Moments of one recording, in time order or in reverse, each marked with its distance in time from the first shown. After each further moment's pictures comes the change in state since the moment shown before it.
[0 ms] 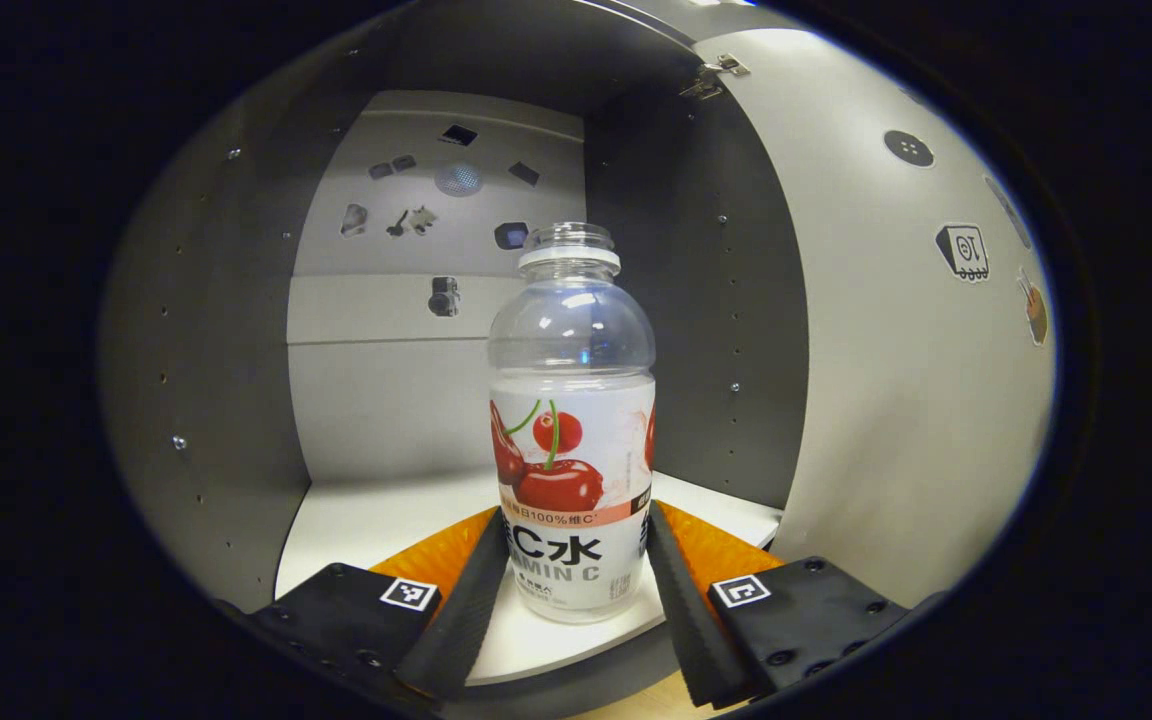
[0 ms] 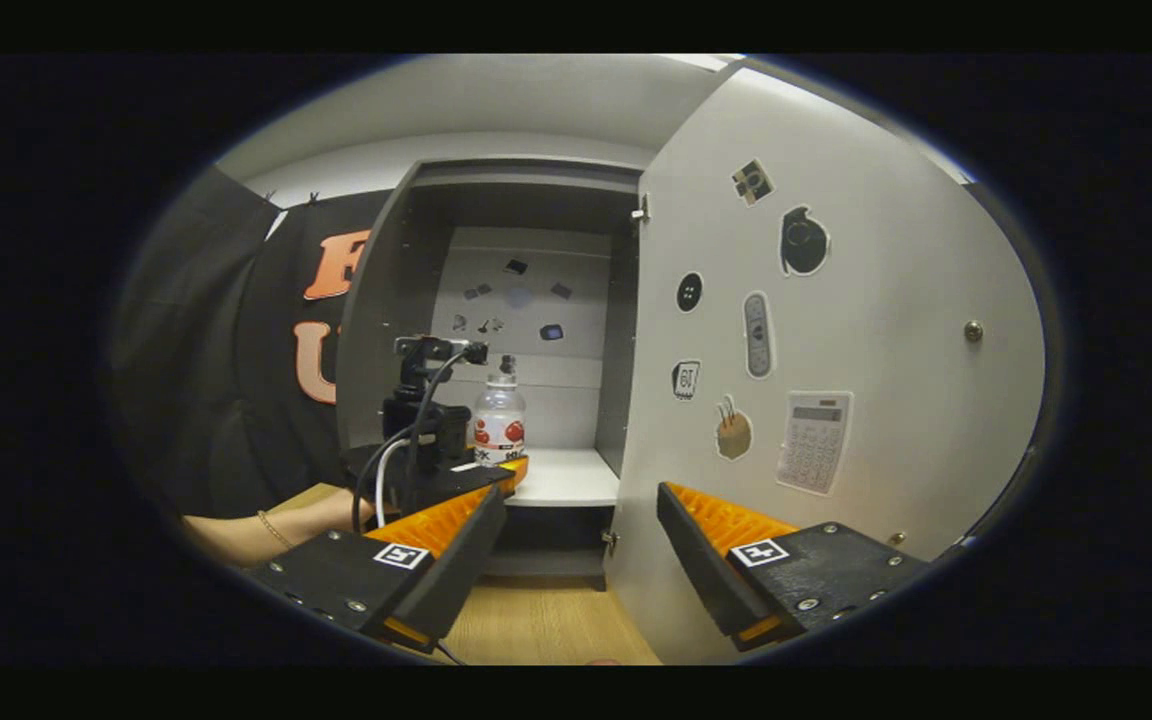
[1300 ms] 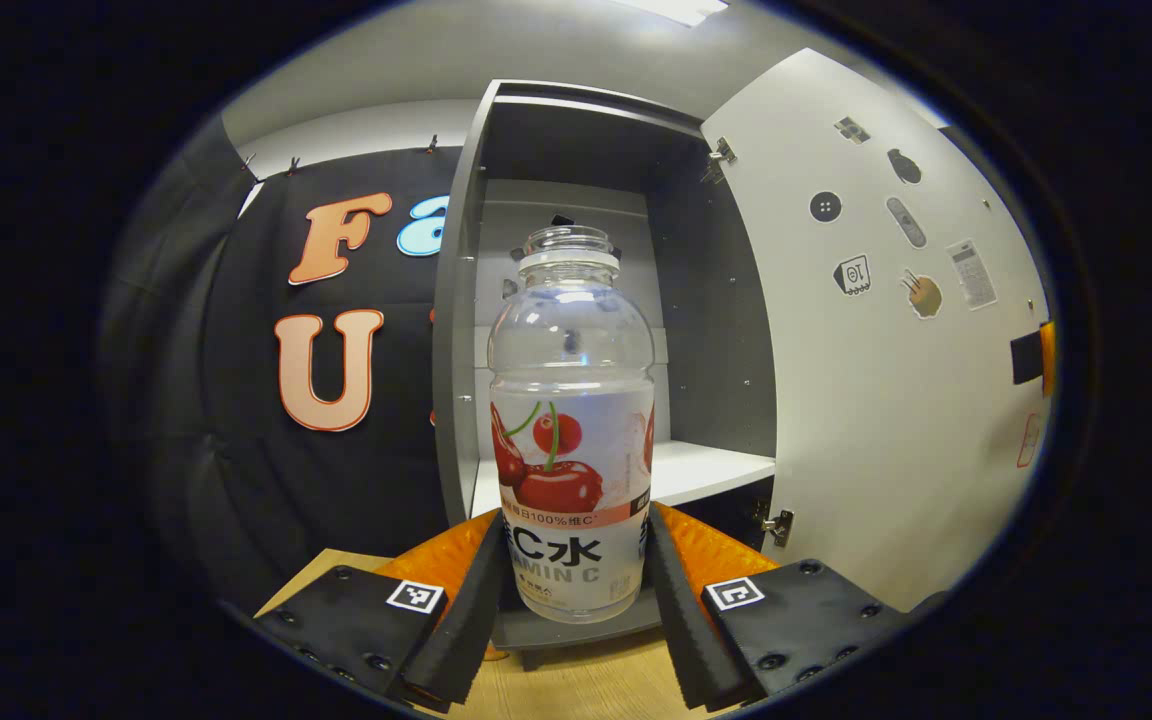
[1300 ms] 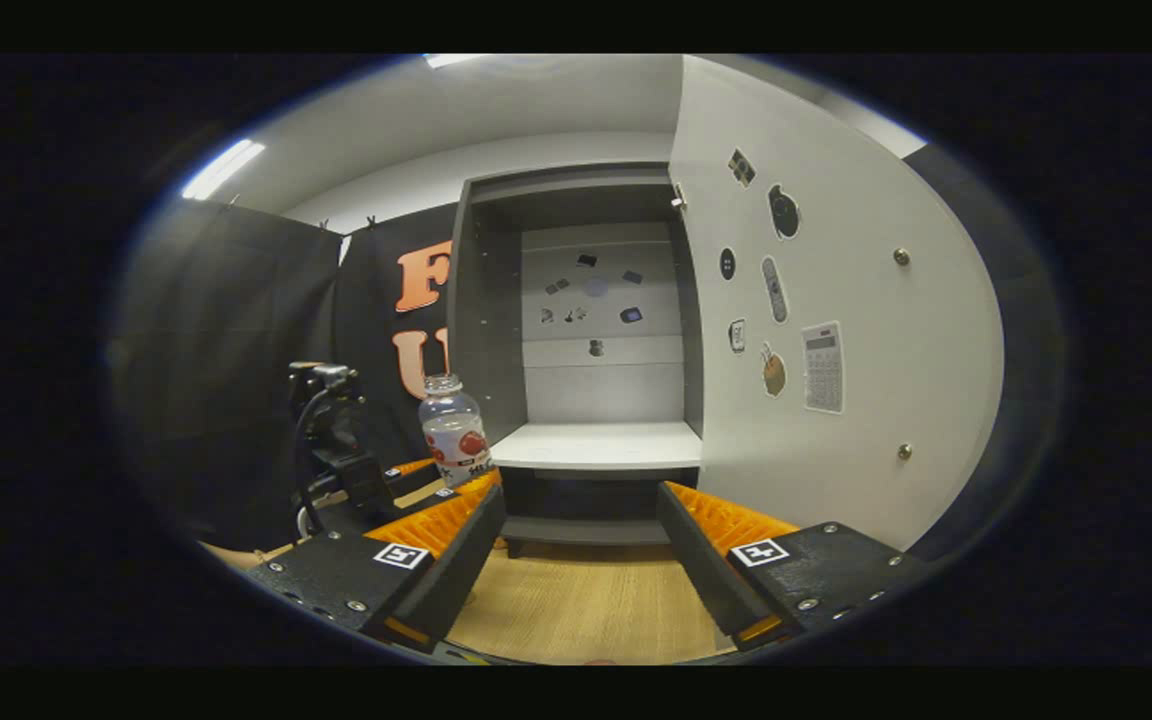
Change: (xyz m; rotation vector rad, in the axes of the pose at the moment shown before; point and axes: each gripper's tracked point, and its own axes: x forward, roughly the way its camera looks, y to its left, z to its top) left arm -0.228 0.019 -0.027 0.043 -0.138 0.305; right arm -0.071 0.034 -0.030 0.117 0.040 0.290
